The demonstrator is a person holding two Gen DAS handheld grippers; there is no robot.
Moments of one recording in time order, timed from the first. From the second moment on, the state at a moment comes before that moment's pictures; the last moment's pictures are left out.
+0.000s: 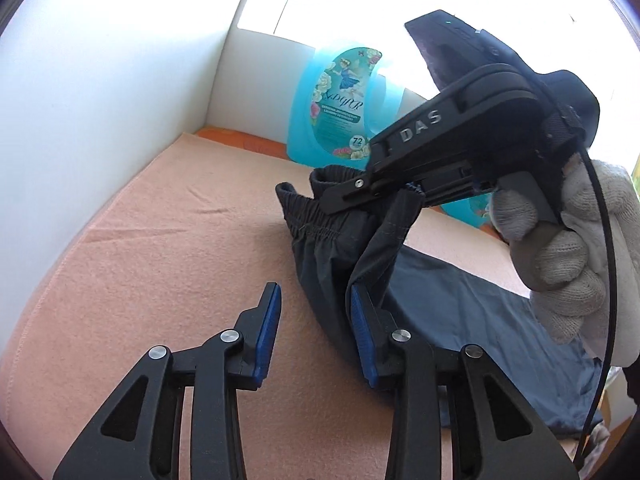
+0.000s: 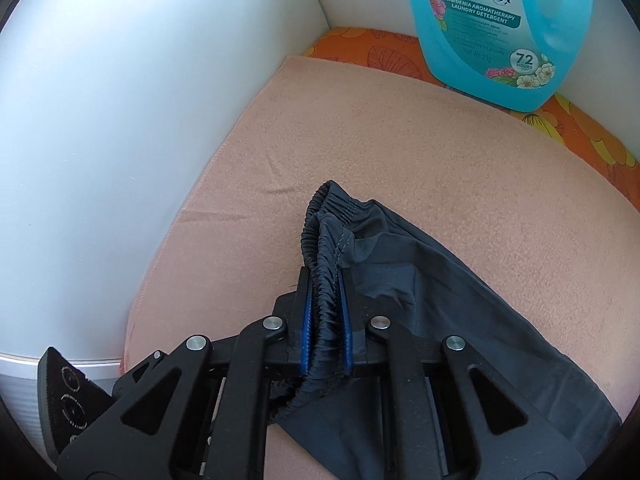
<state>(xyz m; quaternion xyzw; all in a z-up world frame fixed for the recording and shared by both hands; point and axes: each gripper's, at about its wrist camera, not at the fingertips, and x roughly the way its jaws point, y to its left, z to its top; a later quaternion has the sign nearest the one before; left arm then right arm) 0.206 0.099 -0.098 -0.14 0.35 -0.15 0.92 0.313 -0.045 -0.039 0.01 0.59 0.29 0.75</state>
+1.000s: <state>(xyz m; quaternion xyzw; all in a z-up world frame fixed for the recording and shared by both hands) 0.148 -0.134 -0.045 -0.03 0.35 -0.37 0.86 0.110 -0.506 0.013 0.24 0.45 0.07 0.86</state>
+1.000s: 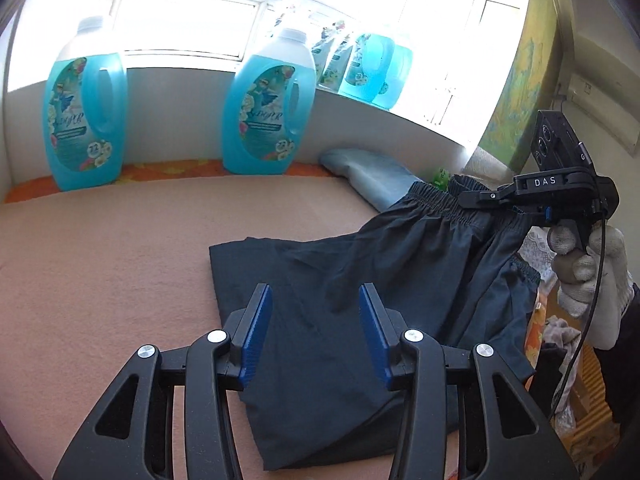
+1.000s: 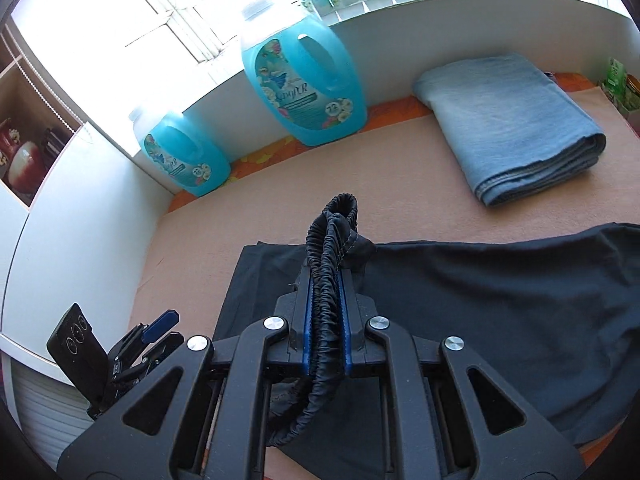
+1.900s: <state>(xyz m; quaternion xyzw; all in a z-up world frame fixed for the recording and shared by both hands) 0.117 -0.240 -0.091 0.08 0.40 -0.40 0.82 -0.024 -0.771 -0.032 0.33 0.39 -0.12 0.85</state>
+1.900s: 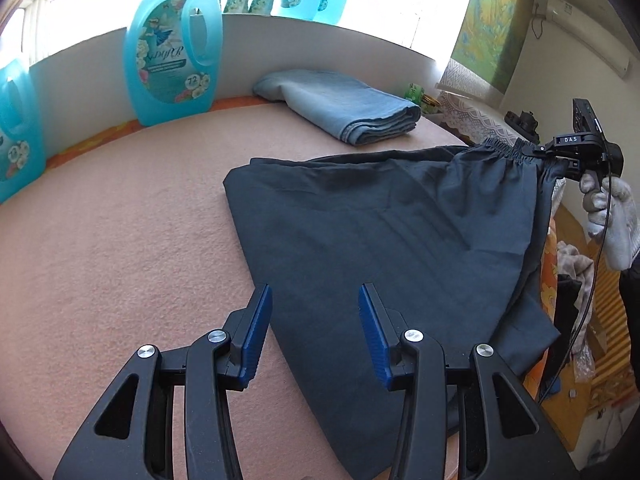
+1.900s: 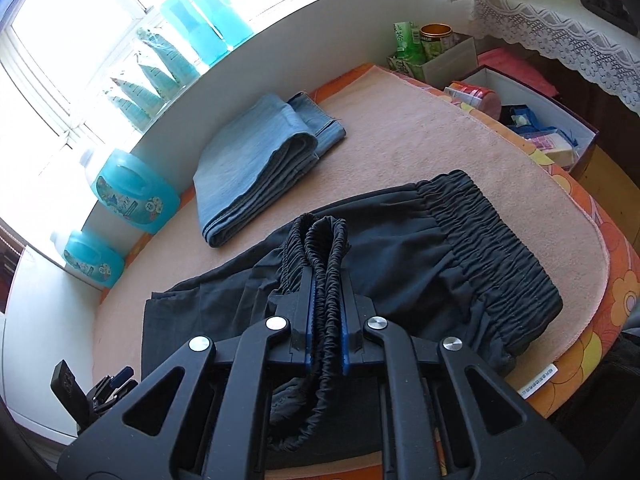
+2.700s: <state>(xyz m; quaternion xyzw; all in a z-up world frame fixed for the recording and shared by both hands) 0.098 -0.282 -0.112 0.13 0.41 -0.44 0.79 -0.037 -0.791 -0.045 0.26 0.41 -0.14 0.86</state>
